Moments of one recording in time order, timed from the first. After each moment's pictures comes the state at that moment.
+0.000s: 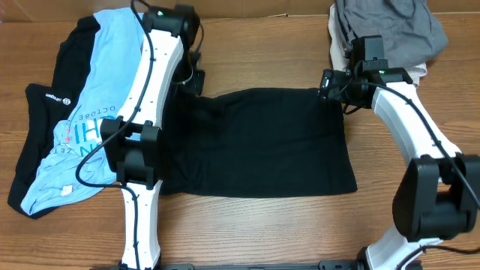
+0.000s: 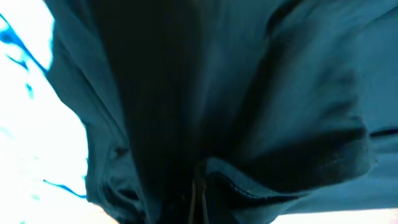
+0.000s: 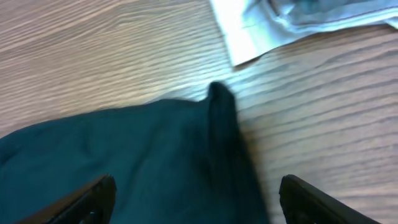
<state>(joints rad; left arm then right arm) -0.21 2.37 2.35 -1.69 -0.01 -0.08 0.05 1.86 1.41 -0.66 -0.04 0.30</state>
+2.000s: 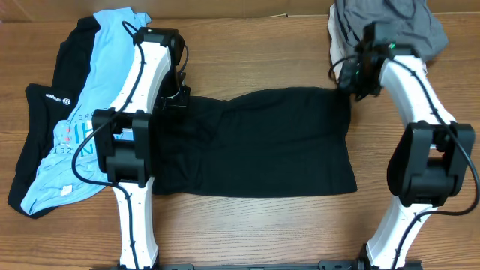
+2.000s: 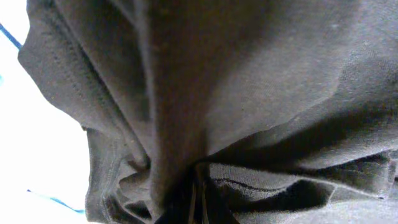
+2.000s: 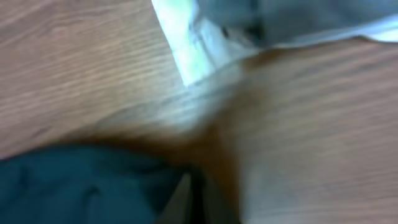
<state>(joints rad) -0.11 2.37 2.11 -1.55 -0.04 -0.07 -0.04 2.10 1.78 -0.98 -0.07 0.23</state>
